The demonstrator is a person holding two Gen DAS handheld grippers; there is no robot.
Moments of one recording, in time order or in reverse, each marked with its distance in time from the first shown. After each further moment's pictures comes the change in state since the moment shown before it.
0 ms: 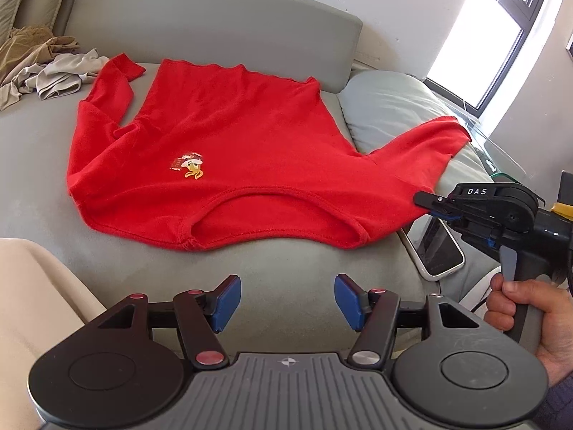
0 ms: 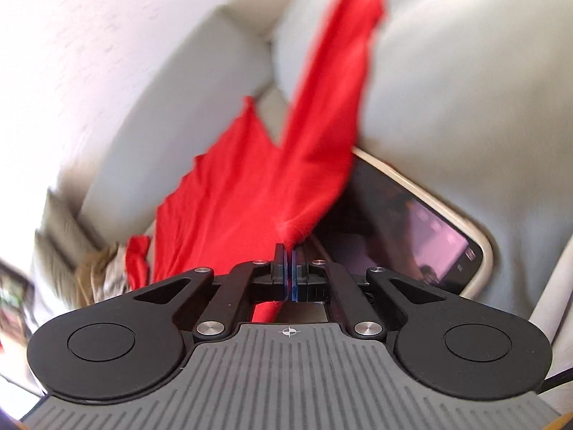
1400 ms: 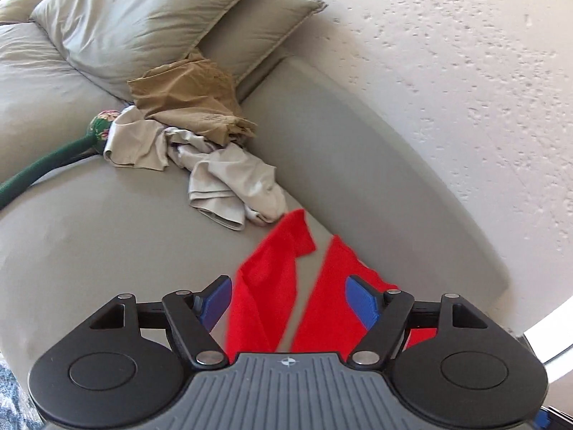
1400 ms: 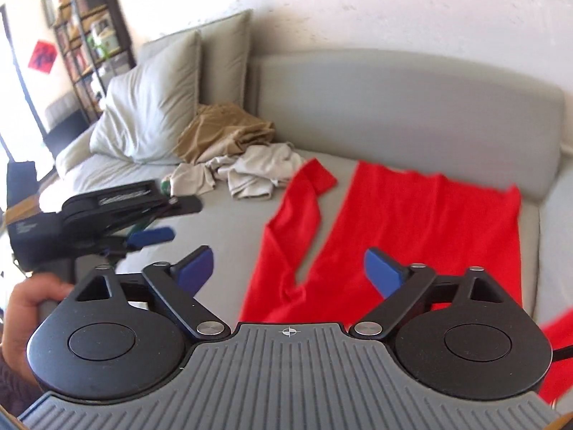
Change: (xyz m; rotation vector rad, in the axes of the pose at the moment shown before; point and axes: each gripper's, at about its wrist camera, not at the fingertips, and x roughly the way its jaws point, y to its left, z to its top) left arm -0.025 0.235 0.197 -0.611 -0.335 0.278; right arm 0.057 0.374 0.023 -0.800 0.261 0.229
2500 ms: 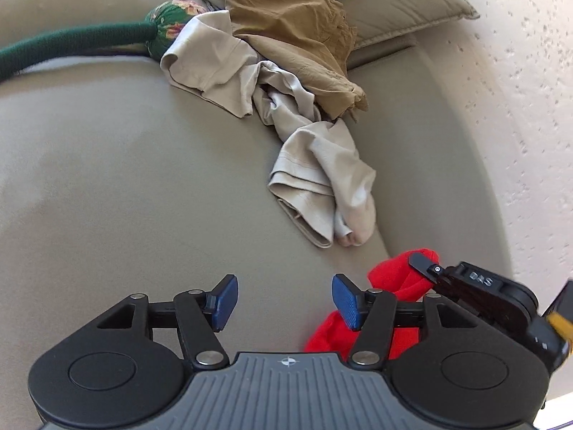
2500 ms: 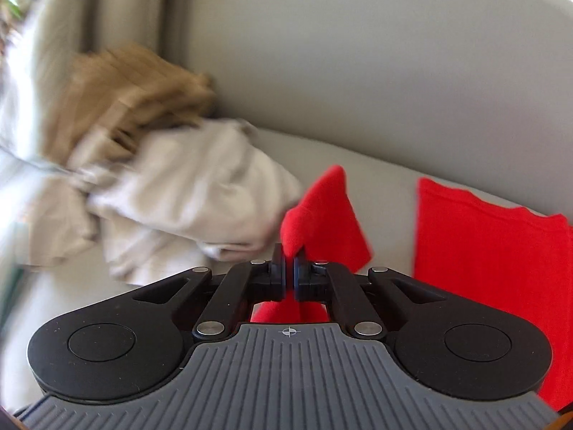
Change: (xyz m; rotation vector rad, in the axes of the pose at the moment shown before) left arm 0.118 0.131 0.024 -0.416 0.111 -0.091; right arm 0.339 -0.015 0.100 0.098 0.113 0.030
